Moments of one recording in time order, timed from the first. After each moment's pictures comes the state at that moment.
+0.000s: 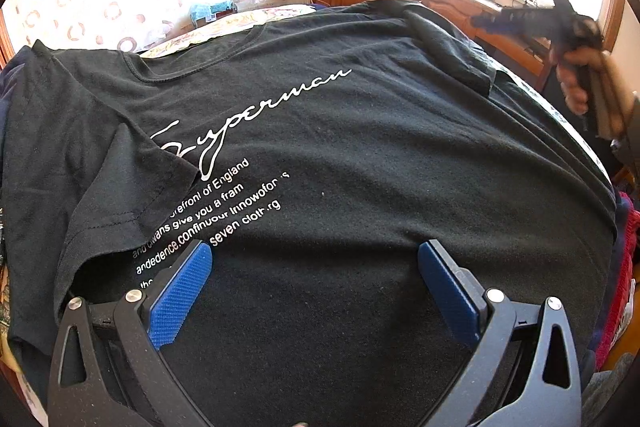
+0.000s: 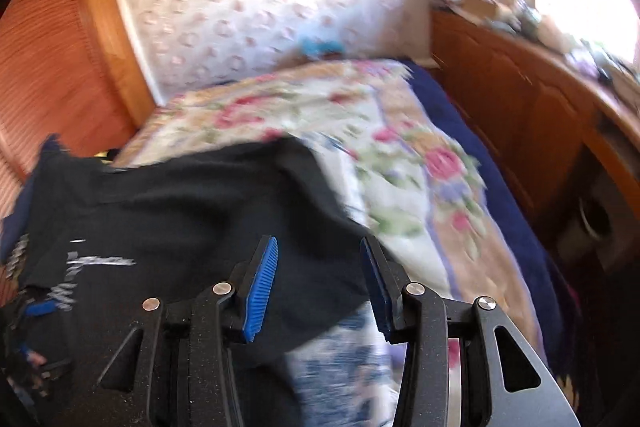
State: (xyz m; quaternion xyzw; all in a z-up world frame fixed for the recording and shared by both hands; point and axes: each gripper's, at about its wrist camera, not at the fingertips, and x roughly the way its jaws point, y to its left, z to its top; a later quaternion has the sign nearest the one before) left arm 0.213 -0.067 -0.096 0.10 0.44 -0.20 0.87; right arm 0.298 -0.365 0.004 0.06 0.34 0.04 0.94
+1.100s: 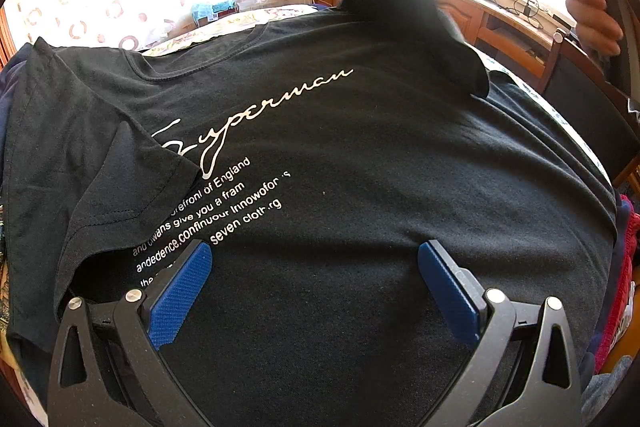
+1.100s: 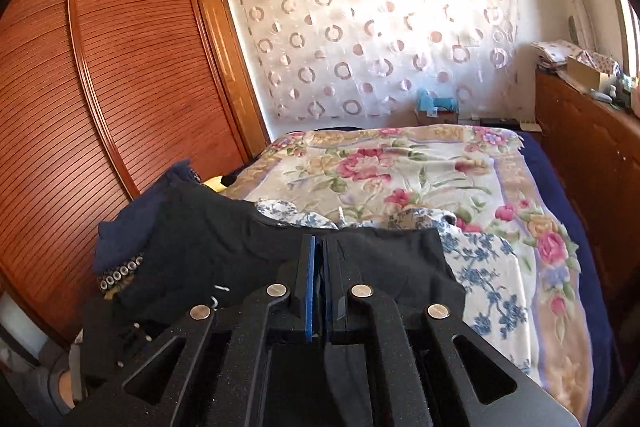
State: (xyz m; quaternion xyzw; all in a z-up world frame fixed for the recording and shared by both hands) left arm 0.211 -0.068 -0.096 0.10 0.44 -0.19 0.87; right arm 0.283 -0.258 0.077 0.04 0.23 0.24 0.94
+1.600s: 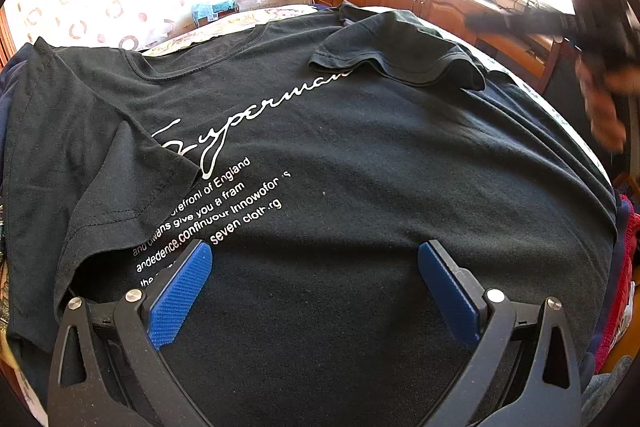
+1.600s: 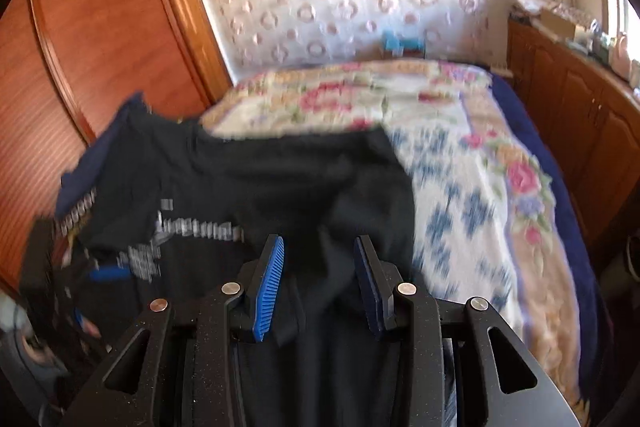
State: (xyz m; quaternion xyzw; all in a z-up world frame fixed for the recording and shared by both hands) left arm 0.211 -0.068 -0.096 0.10 0.44 -0.19 0.87; right arm 0.277 -0.274 0.013 0.02 0.33 0.19 0.92
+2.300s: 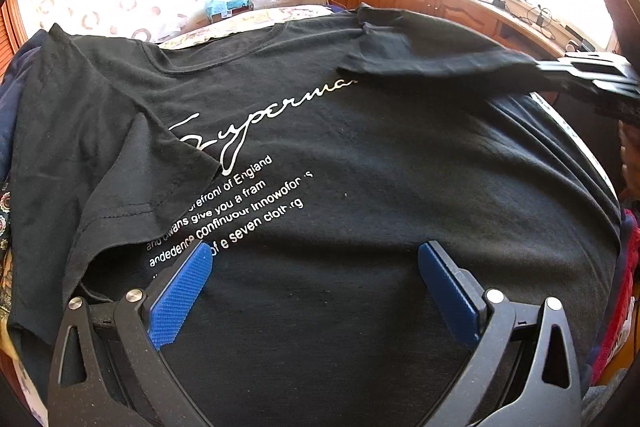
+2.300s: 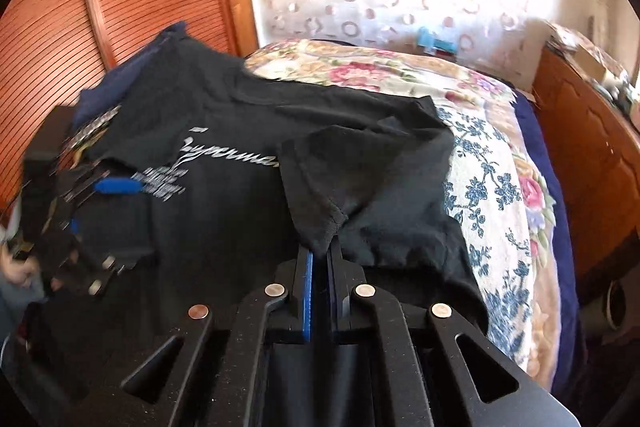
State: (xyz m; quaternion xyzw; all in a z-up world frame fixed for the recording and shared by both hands) left arm 0.214 -0.061 -0.096 0.09 0.44 -0.17 0.88; right arm 0.228 -0.235 0.008 -0.08 0.34 0.23 0.91
